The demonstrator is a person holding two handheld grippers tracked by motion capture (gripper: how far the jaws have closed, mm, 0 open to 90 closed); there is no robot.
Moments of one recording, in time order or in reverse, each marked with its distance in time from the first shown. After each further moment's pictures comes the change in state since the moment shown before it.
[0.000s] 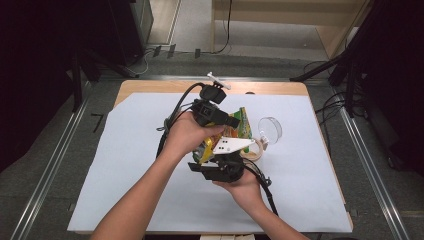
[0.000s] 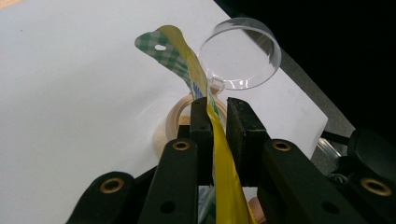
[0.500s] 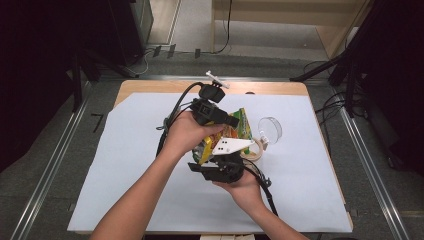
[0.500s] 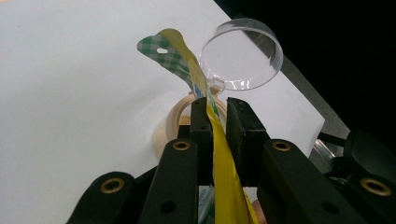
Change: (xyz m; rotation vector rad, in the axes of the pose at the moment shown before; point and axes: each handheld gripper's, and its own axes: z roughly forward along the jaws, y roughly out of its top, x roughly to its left) left arm 0.005 0.001 0.000 0.005 -0.011 -0.018; right arm 0.003 0.001 -0.001 0.004 -0.015 -0.010
